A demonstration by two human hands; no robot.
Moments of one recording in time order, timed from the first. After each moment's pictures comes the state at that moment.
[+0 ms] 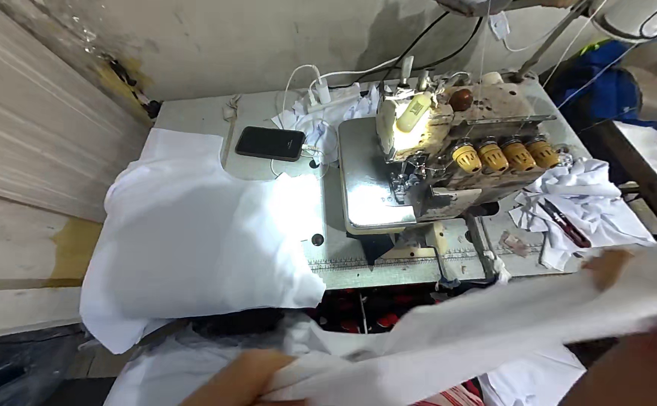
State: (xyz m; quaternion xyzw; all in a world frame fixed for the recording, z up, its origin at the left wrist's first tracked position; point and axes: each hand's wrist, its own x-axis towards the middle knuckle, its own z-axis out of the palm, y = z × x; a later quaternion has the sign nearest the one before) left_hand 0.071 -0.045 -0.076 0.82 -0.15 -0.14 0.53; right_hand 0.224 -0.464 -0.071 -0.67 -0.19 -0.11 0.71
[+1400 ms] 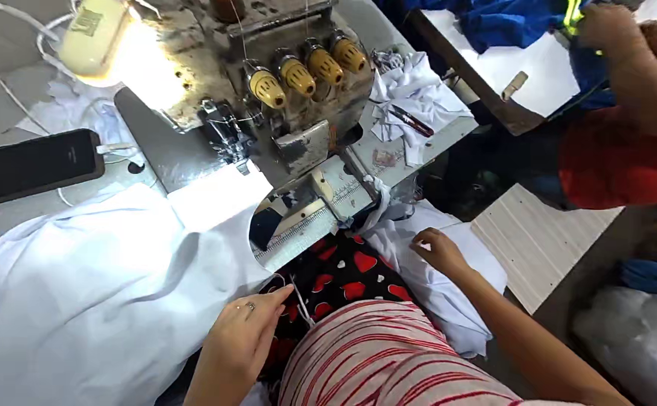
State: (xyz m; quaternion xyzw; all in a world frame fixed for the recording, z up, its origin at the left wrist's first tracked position) left_hand 0.144 -0.121 -0.173 0.90 -0.28 0.03 0.33; right_hand 0.114 -0.557 -0.276 -0.93 0.11 0.18 0.31
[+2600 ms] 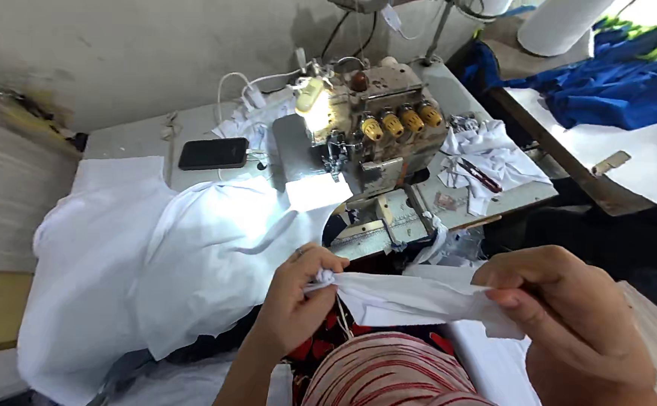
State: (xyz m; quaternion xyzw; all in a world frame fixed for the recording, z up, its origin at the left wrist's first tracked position) left_hand 0.157 -0.140 -0.100 0.78 -0.23 0.08 0.57; right_hand 0.170 -0.439 -0.034 -0.78 -0.41 -0.13 0.46
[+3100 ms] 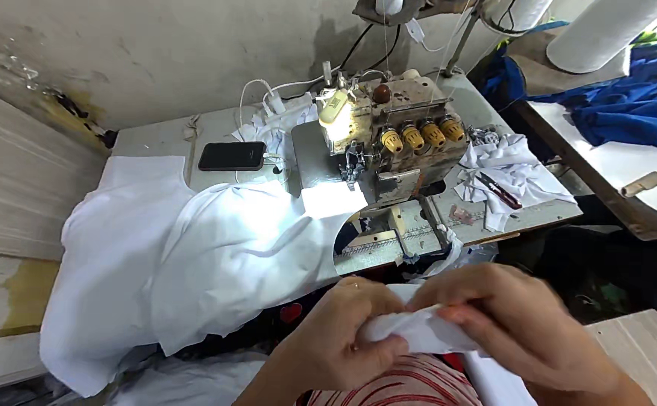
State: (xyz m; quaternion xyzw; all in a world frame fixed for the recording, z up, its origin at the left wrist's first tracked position) left_hand 0.149 -0.167 -0.085 0.74 -0.34 0.02 0.58; right_hand 0.187 -0.399 -0.035 -0.74 -0.46 -0.08 0.48
